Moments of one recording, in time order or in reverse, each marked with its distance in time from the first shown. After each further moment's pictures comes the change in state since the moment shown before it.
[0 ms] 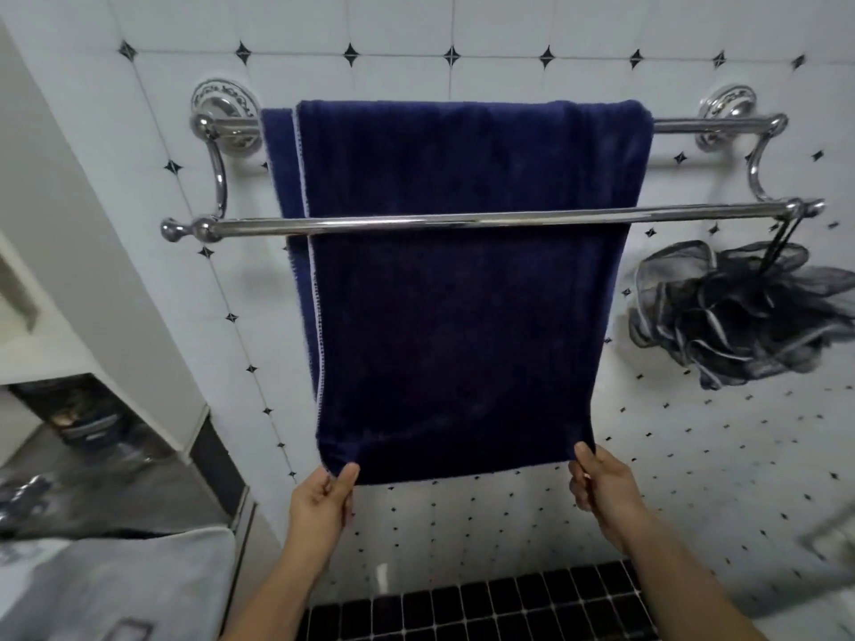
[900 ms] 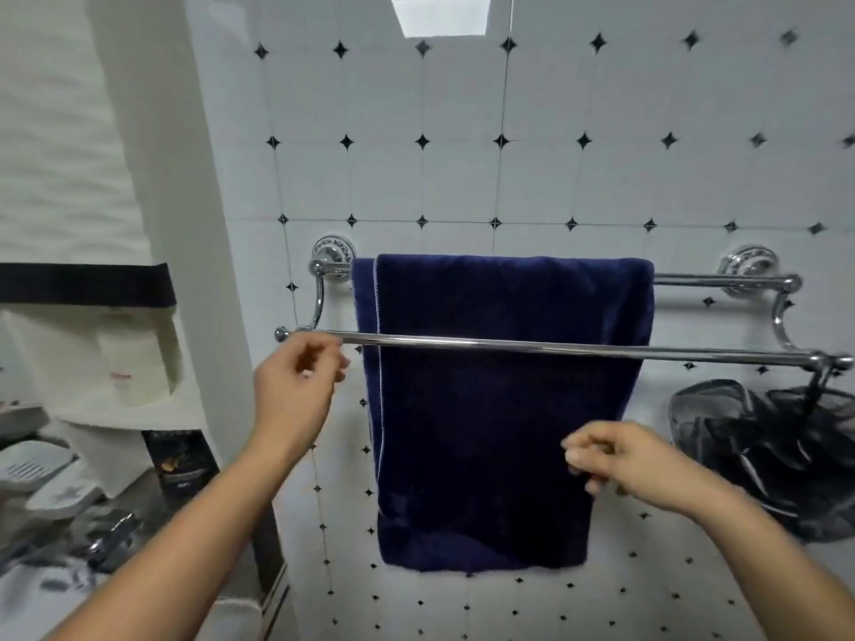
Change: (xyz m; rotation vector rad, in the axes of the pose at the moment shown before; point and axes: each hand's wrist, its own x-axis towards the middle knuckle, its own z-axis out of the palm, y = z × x) left_hand -0.004 0.271 -0.015 0.163 0.395 0.604; right_hand -0.039 -0.242 0.033 -0.809 -0.453 -0.450
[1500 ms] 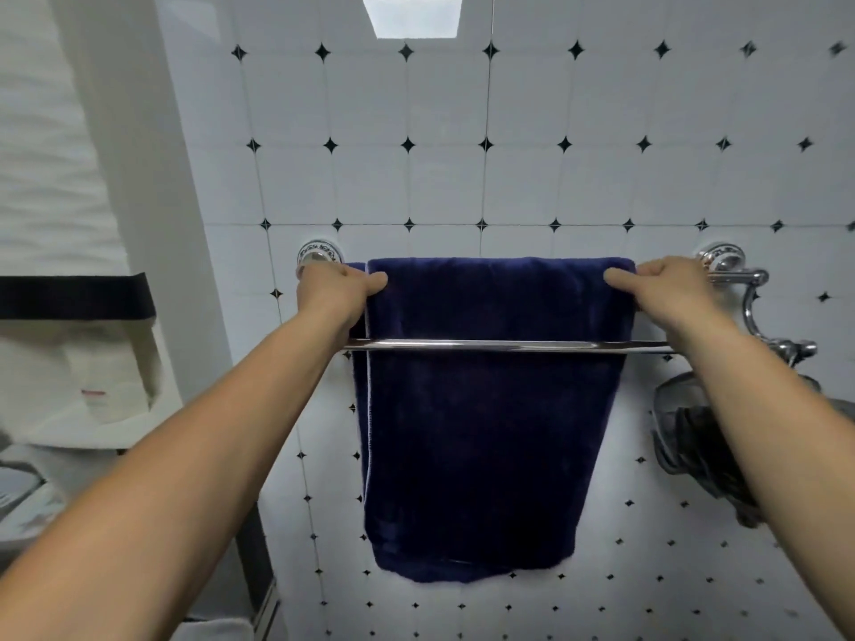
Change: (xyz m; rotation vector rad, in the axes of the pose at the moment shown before) left_hand 0.105 0.048 0.057 -0.030 -0.106 -0.316; right_hand 0.057 -0.077 -0.104 0.161 0.777 0.048
